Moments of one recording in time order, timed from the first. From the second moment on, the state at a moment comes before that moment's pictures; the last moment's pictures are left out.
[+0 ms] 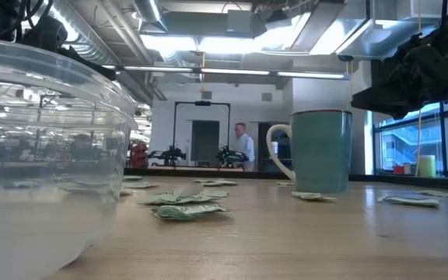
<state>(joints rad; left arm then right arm) 0.30 0.00 0.01 0.05 -0.12 0.00 -0.09 0.20 0.01 0.07 0.28 0.12</state>
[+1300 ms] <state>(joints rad) 0.30 0.00 0.01 0.05 -0.14 0.17 -0.09 0.20 0.01 0.07 0.28 0.13</state>
